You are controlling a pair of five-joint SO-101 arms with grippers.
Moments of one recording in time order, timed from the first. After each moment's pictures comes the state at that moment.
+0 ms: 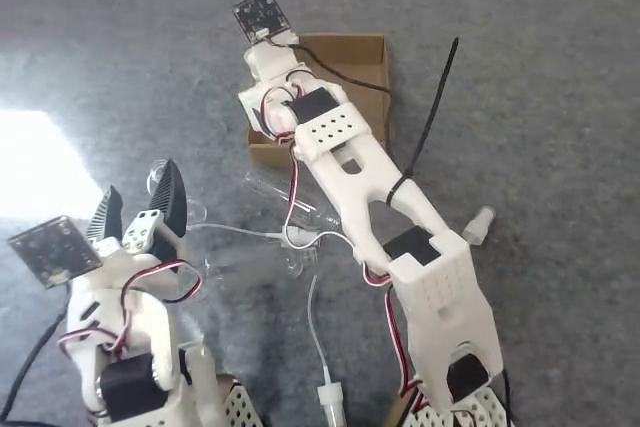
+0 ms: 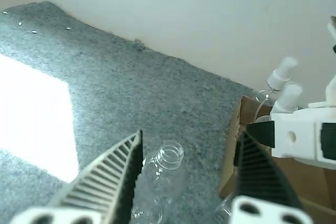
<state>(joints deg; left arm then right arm) -22.8 -103.4 75.3 60.4 18.2 -35.4 37.5 -29.4 44.2 -1.3</state>
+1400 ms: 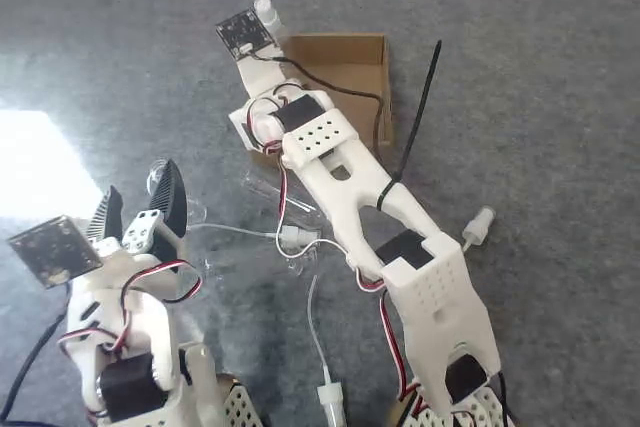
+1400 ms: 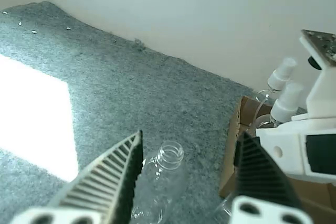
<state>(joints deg) -22.8 -103.4 75.3 60.4 18.2 -38.0 37.6 -29.5 50.1 -1.3</state>
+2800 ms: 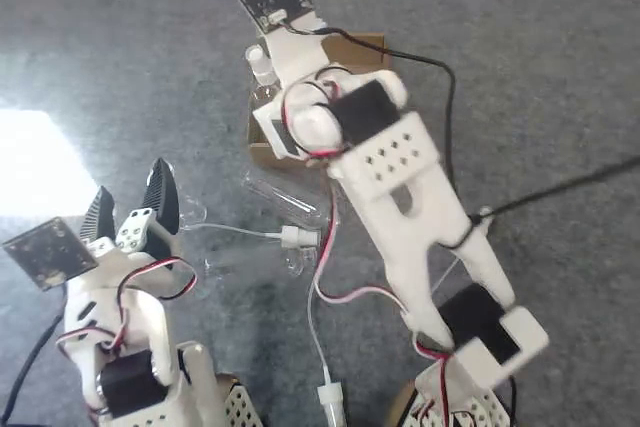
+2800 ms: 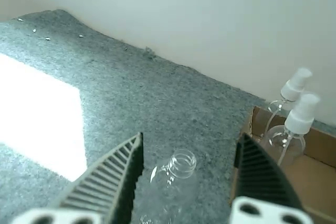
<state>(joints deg) -25.2 -103.4 77.8 57.1 18.3 -38.0 4.5 -29.5 85.7 -1.5</state>
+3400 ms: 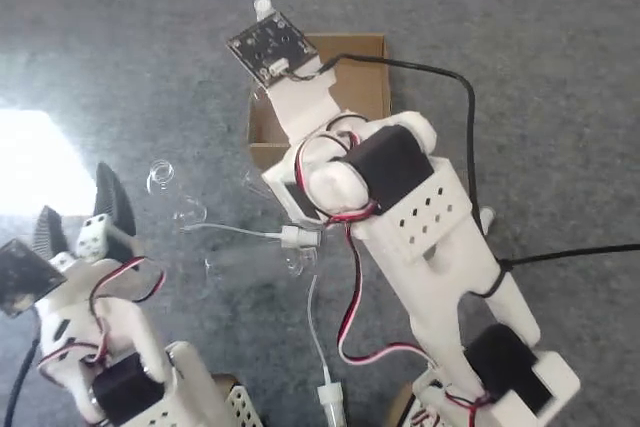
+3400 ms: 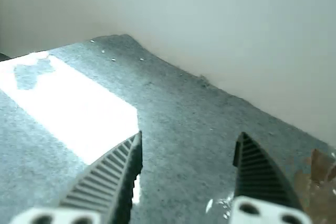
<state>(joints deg) -39.3 -103.4 75.9 55.4 15.7 -44.0 -8.7 -23.9 100.5 -1.5</state>
